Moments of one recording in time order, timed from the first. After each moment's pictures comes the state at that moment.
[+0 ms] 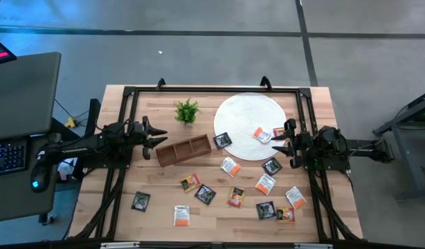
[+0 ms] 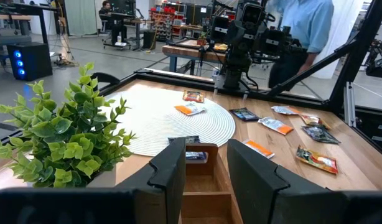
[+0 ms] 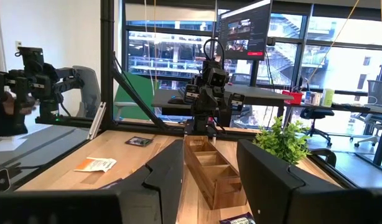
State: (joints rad) left arm 0.17 0.05 0.01 0.00 0.01 -0.11; right arm -0.05 0.03 0.01 0.18 -0.12 -0.05
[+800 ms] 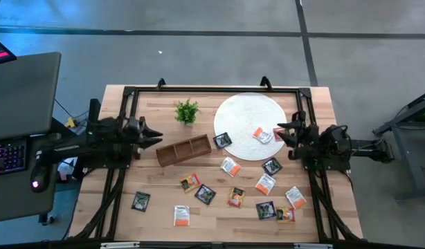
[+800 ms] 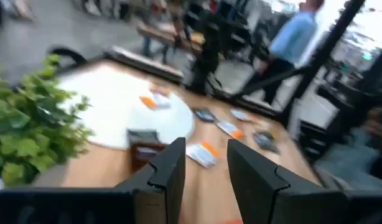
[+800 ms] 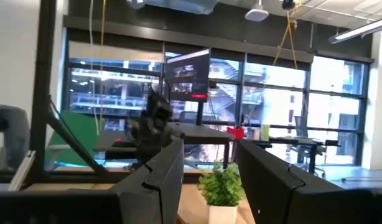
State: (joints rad) left arm 0.17 0.09 0.26 -0.27 0.14 -0.32; right arm -0.05 0.03 0.01 0.38 0.11 -0.12
